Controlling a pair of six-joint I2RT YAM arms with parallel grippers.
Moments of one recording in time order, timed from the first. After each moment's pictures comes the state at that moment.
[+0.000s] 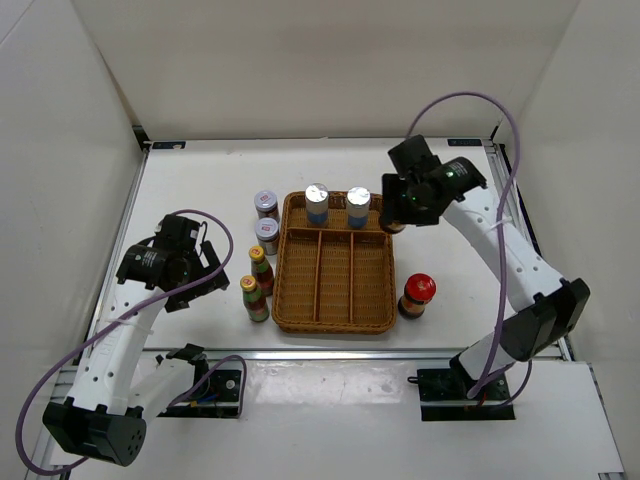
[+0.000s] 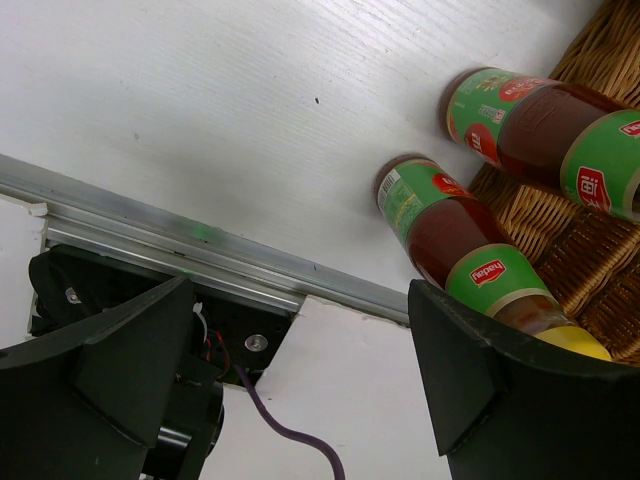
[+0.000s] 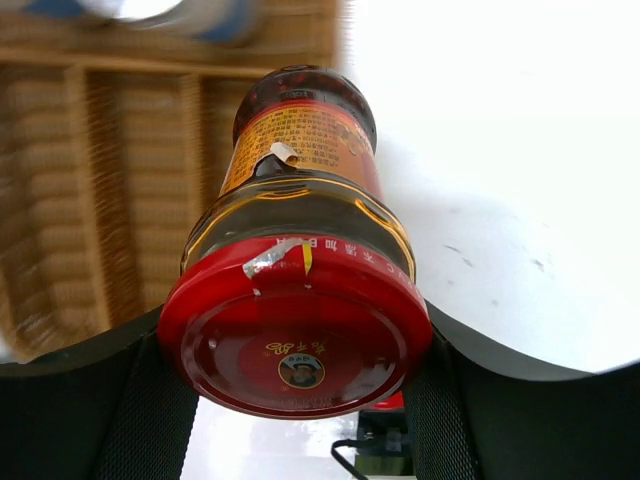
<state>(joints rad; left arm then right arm) -0.21 0.94 1.04 -1.28 -0.14 -0.63 0.53 1.51 1.64 -1.22 0.23 0.46</state>
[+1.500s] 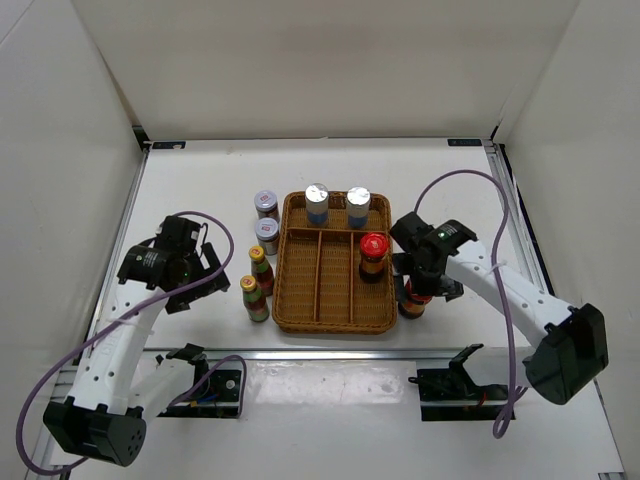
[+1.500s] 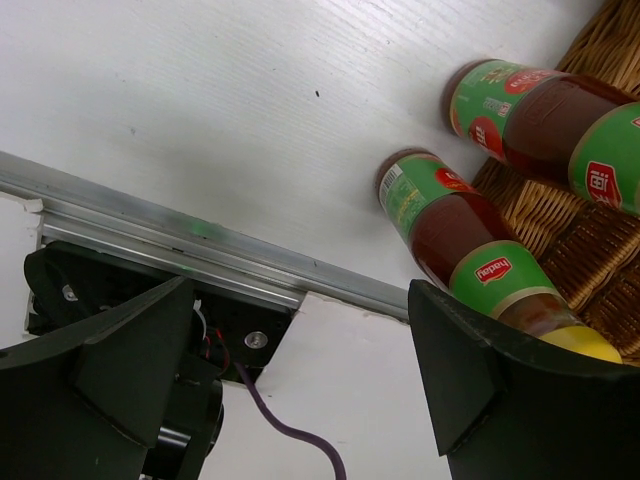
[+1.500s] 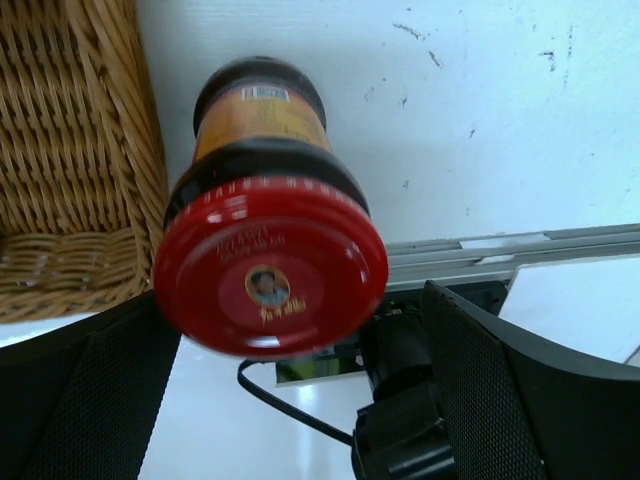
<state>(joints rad) -0.21 0.94 1.02 -1.28 -0.13 -0.63 0.65 1.26 1.06 -1.26 0.24 0.55</state>
